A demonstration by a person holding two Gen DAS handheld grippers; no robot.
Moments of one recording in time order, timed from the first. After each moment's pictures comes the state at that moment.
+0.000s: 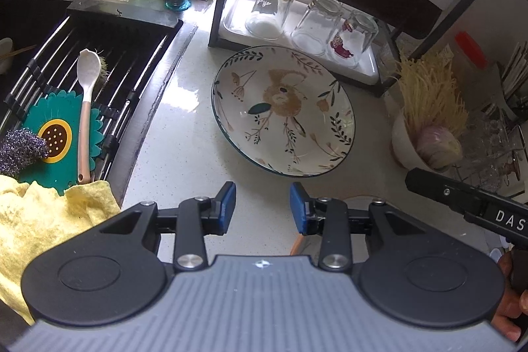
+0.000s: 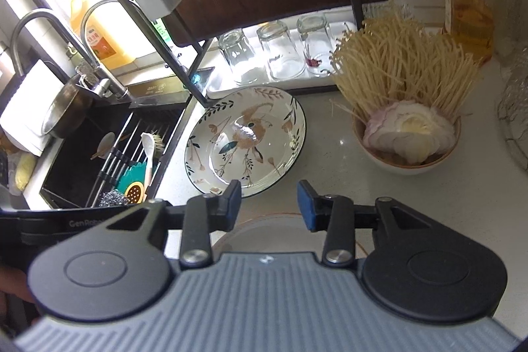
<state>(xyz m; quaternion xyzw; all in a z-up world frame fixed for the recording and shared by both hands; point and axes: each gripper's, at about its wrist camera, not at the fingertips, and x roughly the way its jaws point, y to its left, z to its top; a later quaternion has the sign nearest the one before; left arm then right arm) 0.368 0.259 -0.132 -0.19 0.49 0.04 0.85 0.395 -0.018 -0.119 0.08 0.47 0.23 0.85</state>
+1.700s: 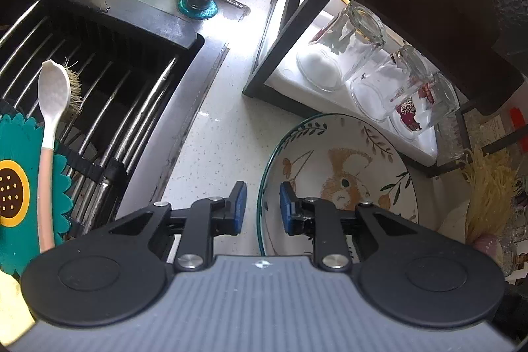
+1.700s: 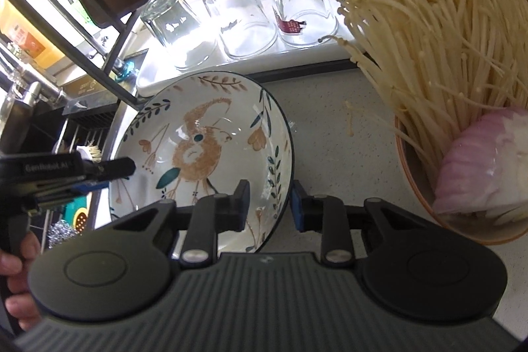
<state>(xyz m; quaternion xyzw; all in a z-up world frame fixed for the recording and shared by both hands) 0.491 0.341 -0.206 -0.26 0.49 0.05 0.83 0.488 0.033 -0.203 0.08 0.53 0.16 0.83</state>
